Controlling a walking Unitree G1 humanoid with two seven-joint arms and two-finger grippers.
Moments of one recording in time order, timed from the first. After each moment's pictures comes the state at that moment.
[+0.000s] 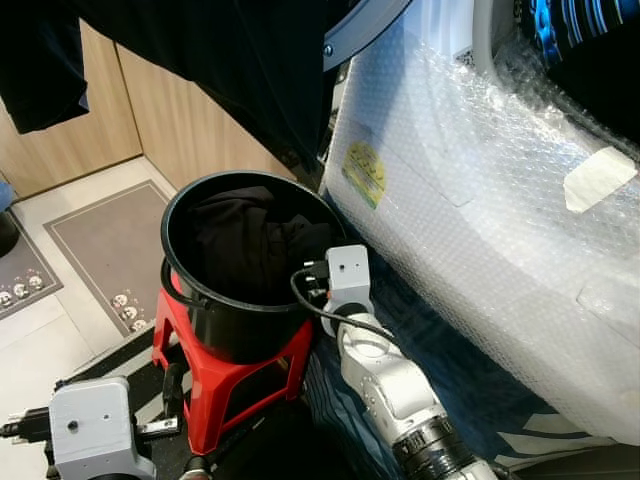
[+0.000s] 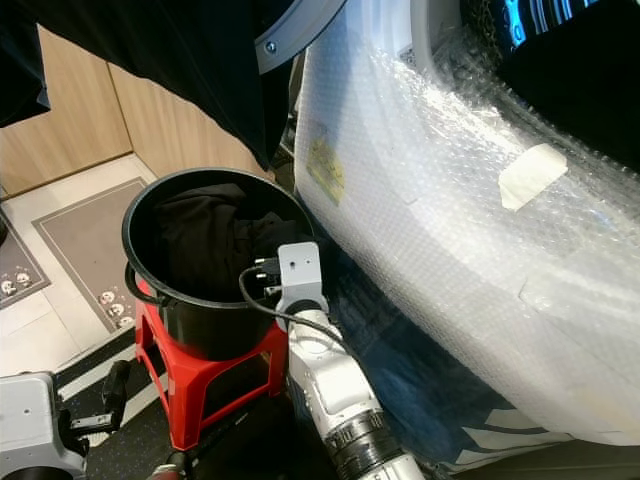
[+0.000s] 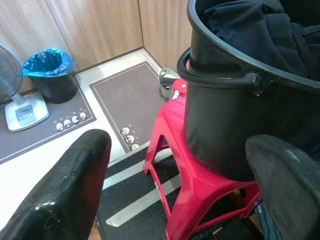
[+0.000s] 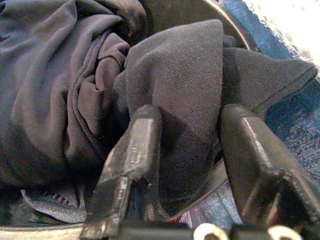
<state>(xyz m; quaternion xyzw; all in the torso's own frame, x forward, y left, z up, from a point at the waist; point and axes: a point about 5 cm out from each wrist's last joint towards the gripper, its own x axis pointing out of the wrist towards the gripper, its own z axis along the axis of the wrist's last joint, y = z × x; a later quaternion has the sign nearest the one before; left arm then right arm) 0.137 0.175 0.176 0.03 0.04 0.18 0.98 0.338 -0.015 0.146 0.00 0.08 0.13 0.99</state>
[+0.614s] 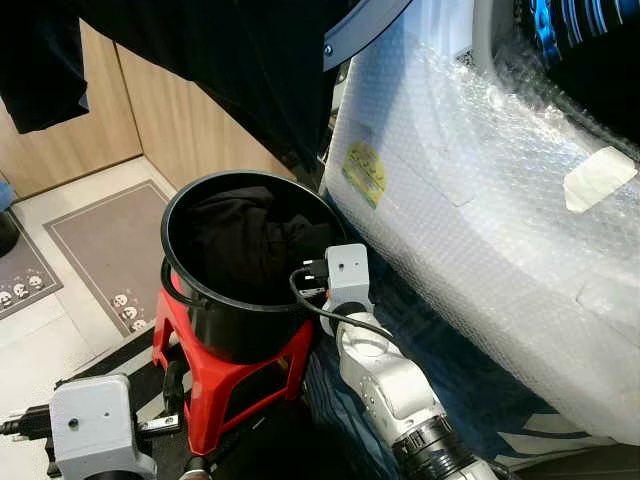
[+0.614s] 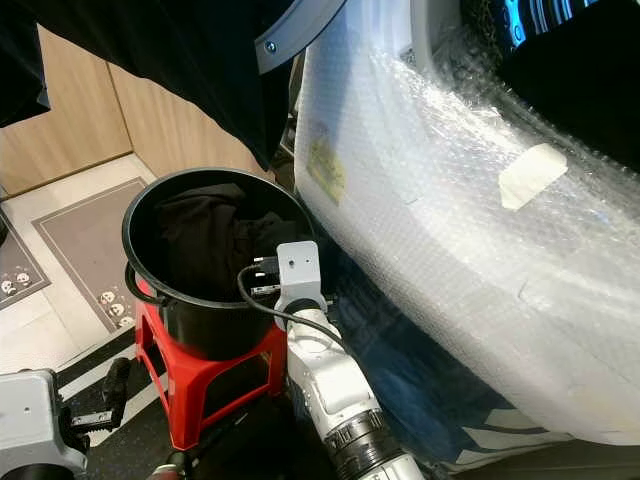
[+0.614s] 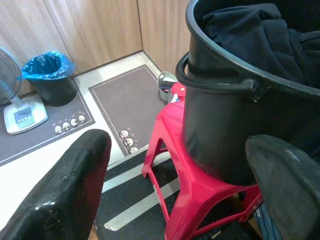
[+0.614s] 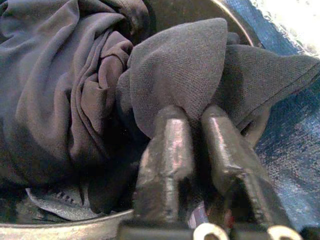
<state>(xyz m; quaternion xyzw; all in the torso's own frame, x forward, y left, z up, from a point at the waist) 0.140 0.174 0.179 0.03 0.03 0.18 0.98 0.337 -0.013 0.146 0.00 0.09 0.14 0.99</state>
